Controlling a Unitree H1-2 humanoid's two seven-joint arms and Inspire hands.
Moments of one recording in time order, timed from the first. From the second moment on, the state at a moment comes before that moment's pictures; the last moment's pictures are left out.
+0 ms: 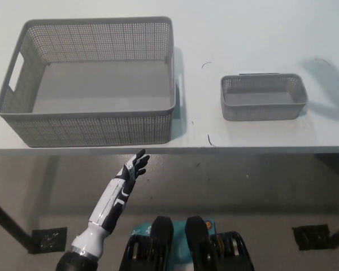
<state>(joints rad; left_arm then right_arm) -0.14 0.10 -0.13 0.17 0.05 -0.36 -0.14 -1.15 -0.65 0.35 0.16 -0.28 0.30 0.47</state>
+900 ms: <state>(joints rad) -0.06 0.11 -0.15 0.14 -0.01 -0.36 -0.20 -1.55 -0.21 0.87 1.27 -0.51 0.14 0.84</state>
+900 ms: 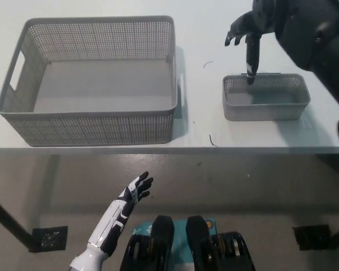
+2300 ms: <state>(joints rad) -0.06 0.12 -0.15 0.13 0.01 -0.40 -0.20 -1.46 -0.19 0.68 1.46 -0.58 0.10 0.63</state>
